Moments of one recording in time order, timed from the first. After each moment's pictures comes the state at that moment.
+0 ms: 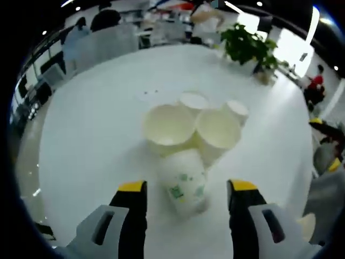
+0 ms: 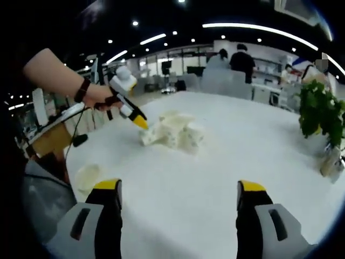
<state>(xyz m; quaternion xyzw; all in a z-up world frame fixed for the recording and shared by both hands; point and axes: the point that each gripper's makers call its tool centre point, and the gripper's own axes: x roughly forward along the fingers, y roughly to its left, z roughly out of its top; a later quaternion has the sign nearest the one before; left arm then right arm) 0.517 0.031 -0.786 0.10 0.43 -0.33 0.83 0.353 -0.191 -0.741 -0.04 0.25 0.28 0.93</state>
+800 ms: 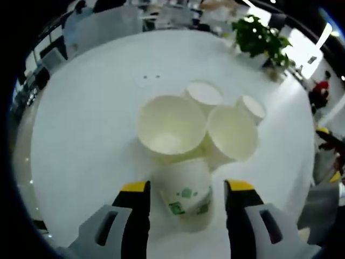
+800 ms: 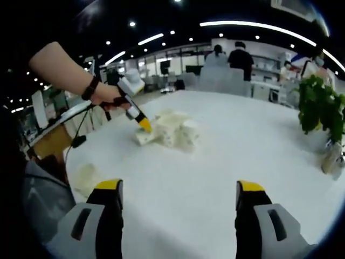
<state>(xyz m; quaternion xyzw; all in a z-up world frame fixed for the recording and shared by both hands) 0.530 0.023 -0.810 0.08 0.49 -0.31 0.81 0.361 -0.202 -0.745 -0.04 0.26 0.28 0.92</state>
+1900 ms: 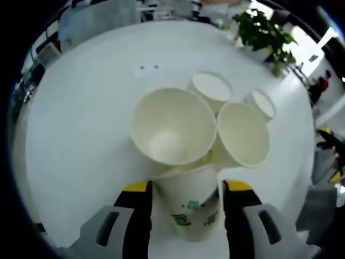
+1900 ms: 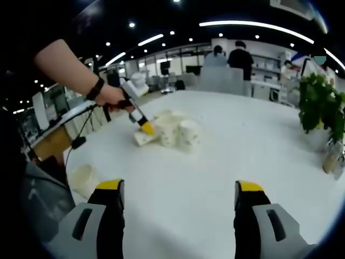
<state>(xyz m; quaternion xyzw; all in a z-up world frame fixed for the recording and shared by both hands) 0.540 0.019 -0.820 0.08 0.53 -0.31 0.79 0.366 -0.204 -0.746 -0.03 0.26 0.28 0.92</state>
